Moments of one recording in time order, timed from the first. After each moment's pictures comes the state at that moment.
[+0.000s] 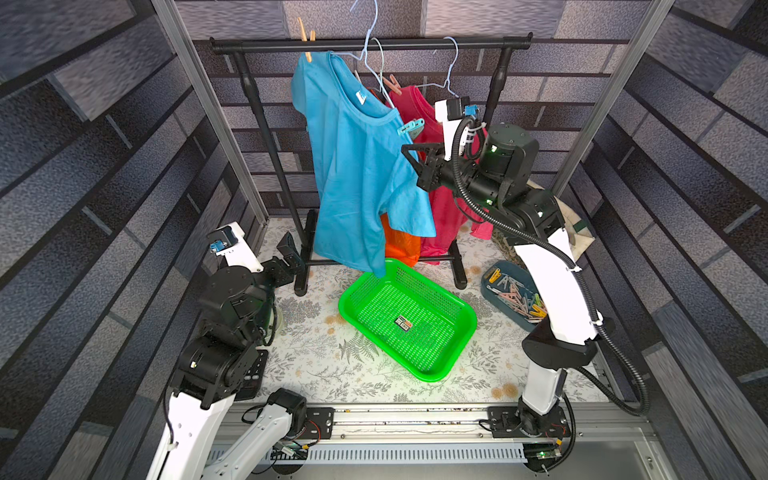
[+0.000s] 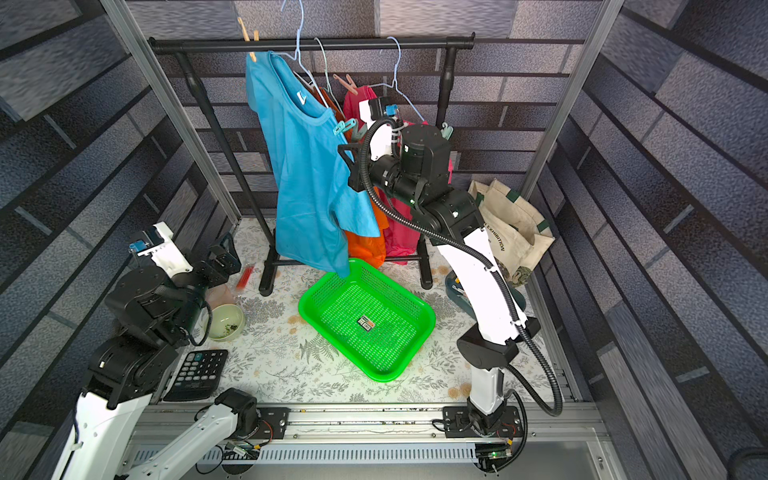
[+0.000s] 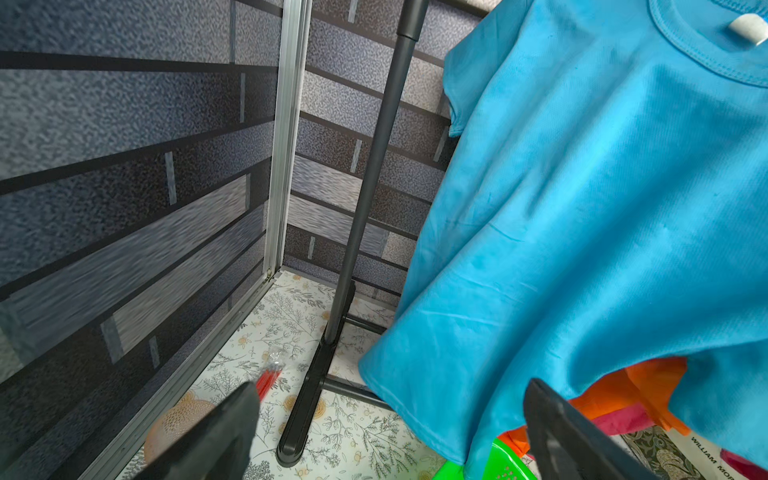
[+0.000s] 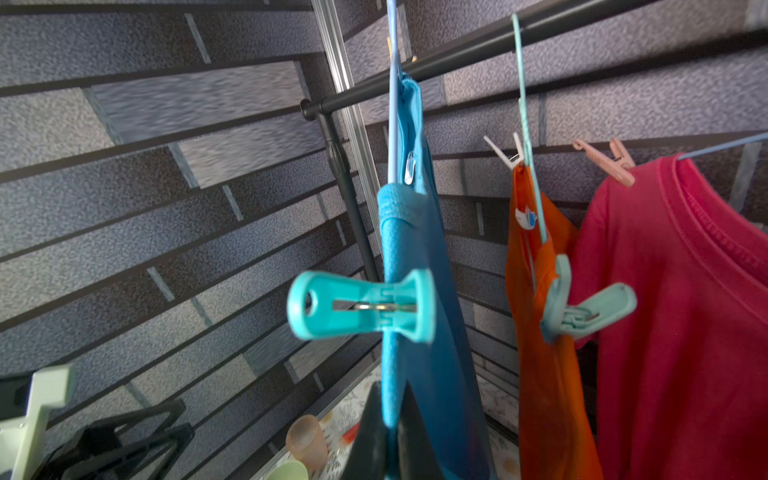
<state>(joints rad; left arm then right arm) -0.35 0.73 1.25 -0.63 -0.45 -0.34 0.72 1.91 2.69 -0.72 -0.15 0.23</state>
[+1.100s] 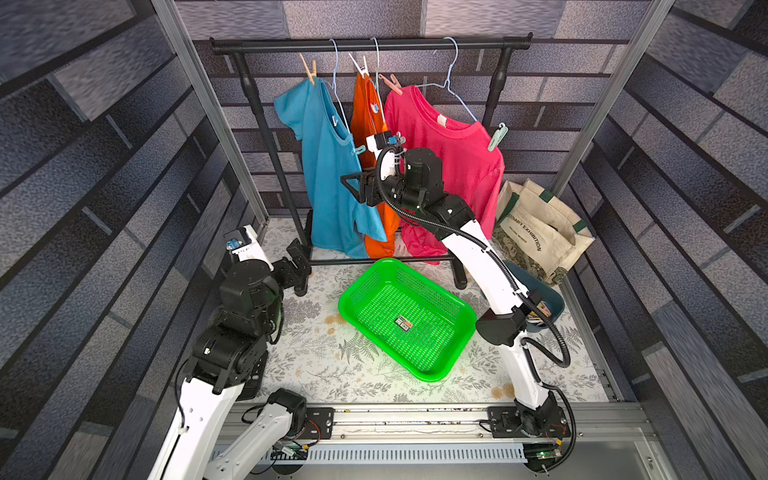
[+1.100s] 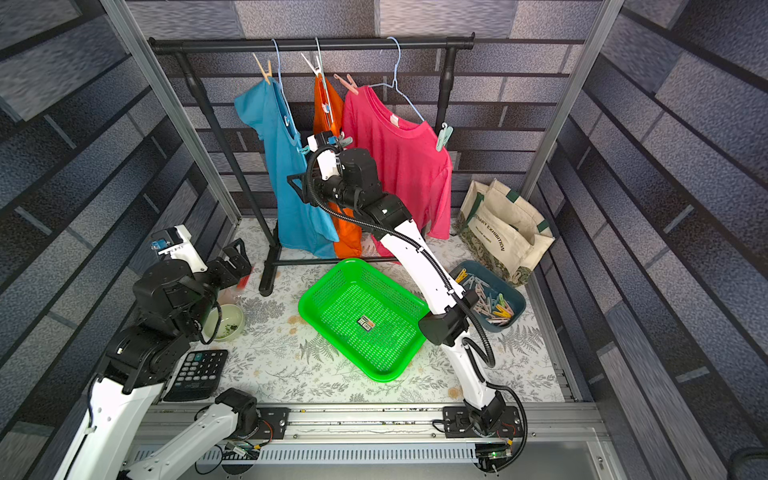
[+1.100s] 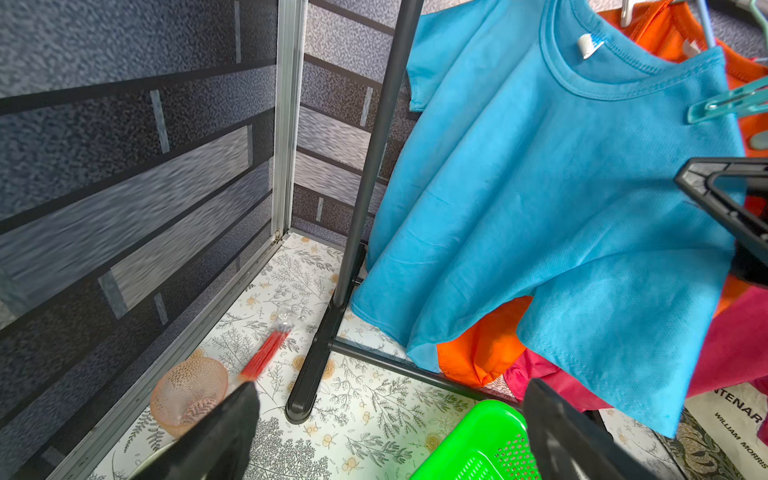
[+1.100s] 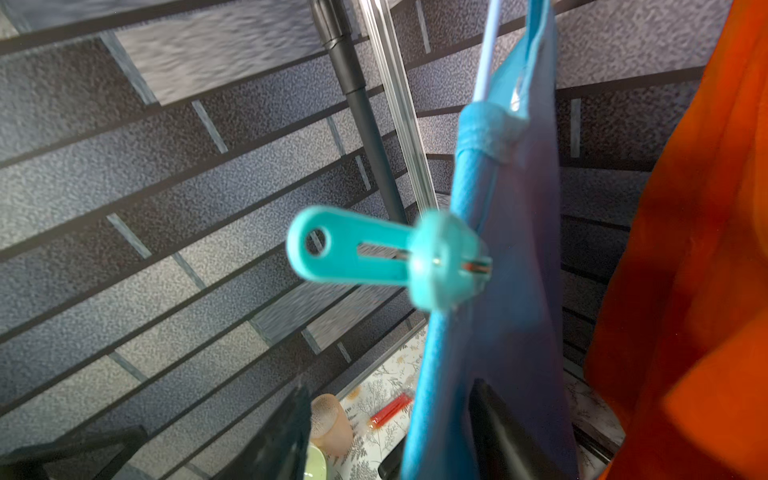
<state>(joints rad) -0.34 0.78 1.22 -0.68 -0.45 -0.40 0.77 2.24 2.77 -0.62 -0.28 0.28</state>
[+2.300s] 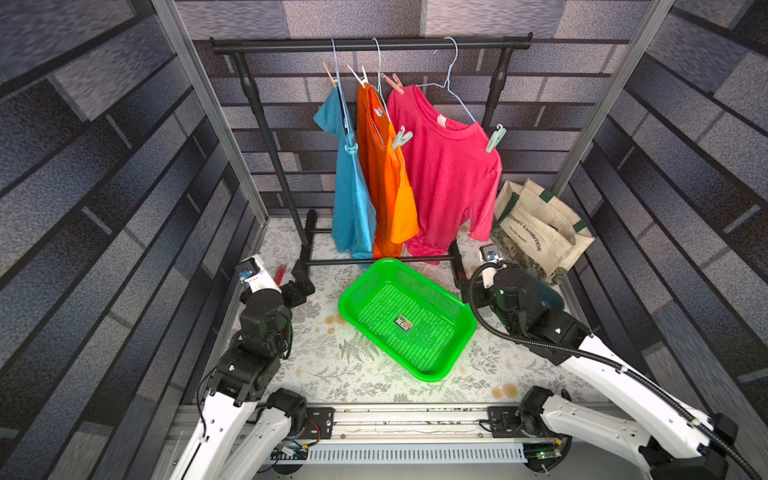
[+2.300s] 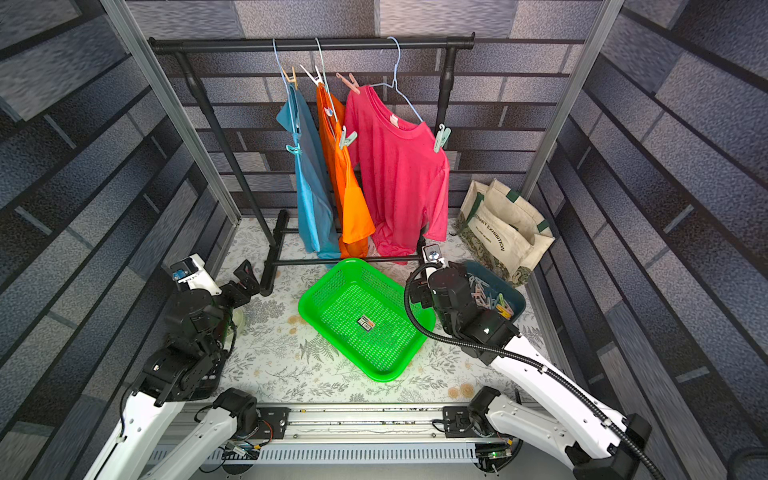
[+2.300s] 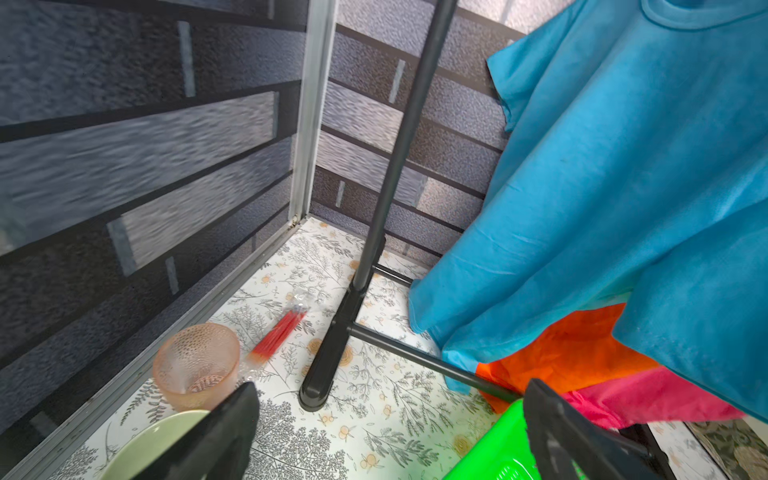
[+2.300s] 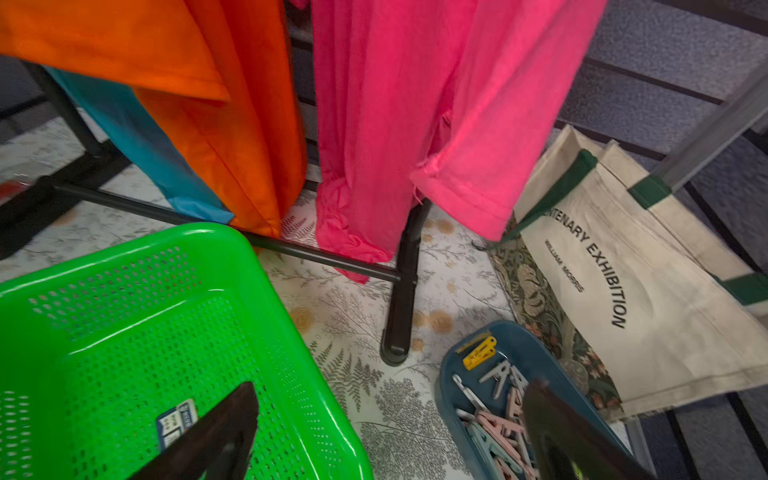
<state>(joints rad) -0.32 0.54 0.79 -0.42 -0.56 -0.40 0.75 0.92 0.91 -0.47 0.59 0.07</state>
